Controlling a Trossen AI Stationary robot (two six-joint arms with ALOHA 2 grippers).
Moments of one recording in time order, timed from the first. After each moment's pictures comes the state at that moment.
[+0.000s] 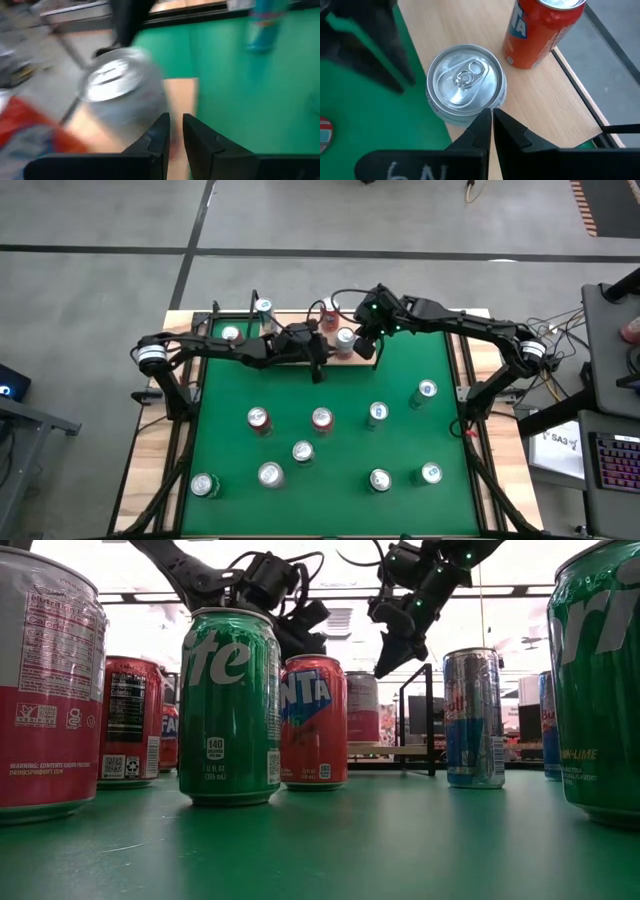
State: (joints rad) left arm 0.30 1.74 1.03 0.26 -0.01 0.26; right arm -0.50 1.56 1.30 -0.60 -0.06 -0.06
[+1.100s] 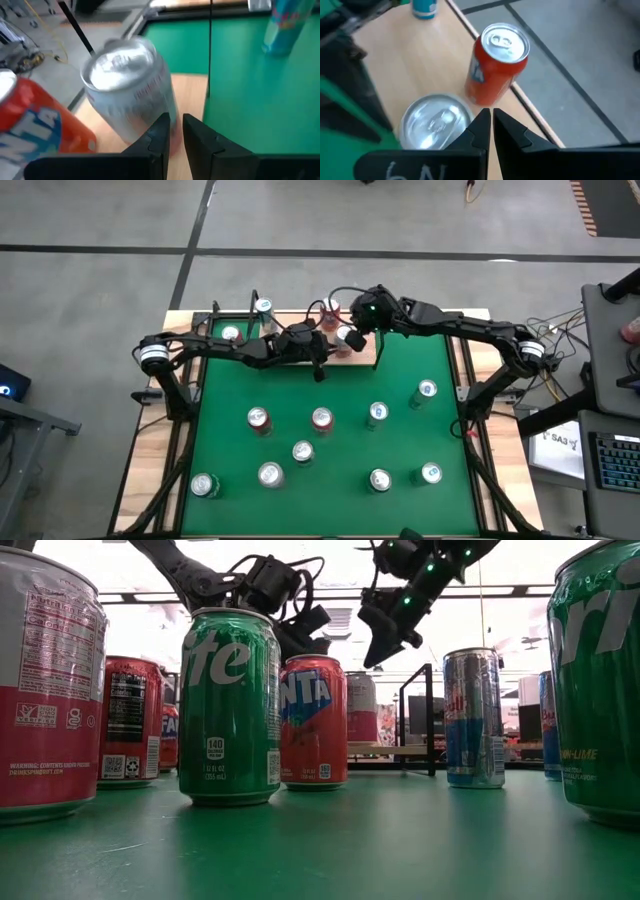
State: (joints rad) left arm 0.30 1.75 1.03 0.28 -0.09 0.19; right arm -0.46 1.57 1.30 -0.43 0.17 -0.05
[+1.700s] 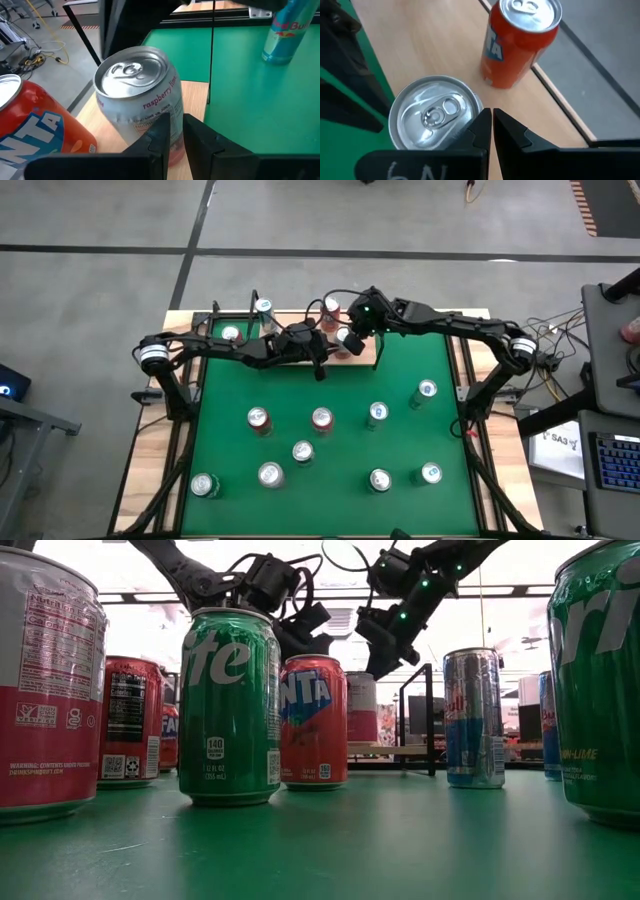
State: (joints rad) left arm 0.31 1.75 1.03 0.29 -0.09 0.17; right arm -0.48 1.63 1.30 -0.48 0.06 0.00
